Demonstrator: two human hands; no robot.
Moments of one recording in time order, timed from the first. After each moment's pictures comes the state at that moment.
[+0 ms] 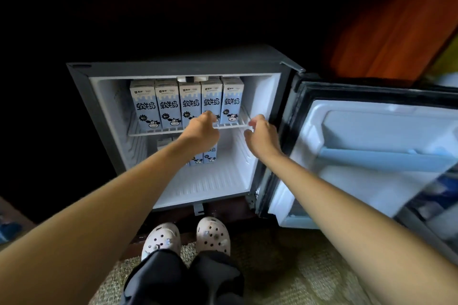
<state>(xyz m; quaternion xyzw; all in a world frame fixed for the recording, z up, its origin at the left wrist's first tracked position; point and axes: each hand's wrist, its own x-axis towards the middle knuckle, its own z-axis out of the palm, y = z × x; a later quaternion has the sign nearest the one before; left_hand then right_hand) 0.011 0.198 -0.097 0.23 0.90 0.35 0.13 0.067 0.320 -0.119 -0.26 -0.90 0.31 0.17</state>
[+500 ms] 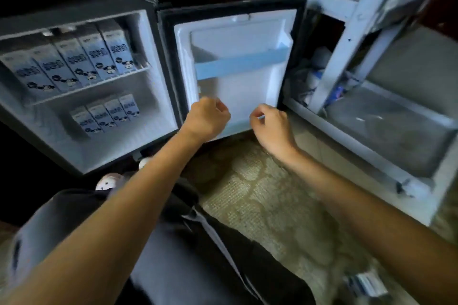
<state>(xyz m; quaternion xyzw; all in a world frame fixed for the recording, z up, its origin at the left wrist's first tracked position) 0.281 0.247 -0.084 0.34 0.85 0.35 0.21 0.380 0.344 -0.136 -0.38 -0.85 0.27 0.25</state>
